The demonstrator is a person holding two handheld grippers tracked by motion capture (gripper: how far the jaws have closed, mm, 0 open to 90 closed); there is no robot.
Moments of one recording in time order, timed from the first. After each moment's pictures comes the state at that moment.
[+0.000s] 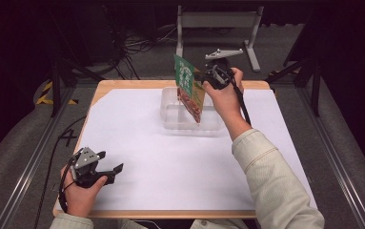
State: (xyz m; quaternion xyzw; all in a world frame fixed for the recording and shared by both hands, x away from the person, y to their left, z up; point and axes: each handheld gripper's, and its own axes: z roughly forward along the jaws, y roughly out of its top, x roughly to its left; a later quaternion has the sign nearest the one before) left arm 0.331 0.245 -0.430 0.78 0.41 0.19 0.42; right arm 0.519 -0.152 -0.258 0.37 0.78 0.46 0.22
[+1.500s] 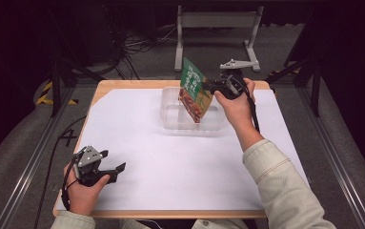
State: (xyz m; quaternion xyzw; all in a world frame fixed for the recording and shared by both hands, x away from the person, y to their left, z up) left arm 0.336 0.239 -0.431 0.79 0.41 0.19 0.42; right arm 0.501 -0.186 -0.275 0.37 0.76 0.50 0.19
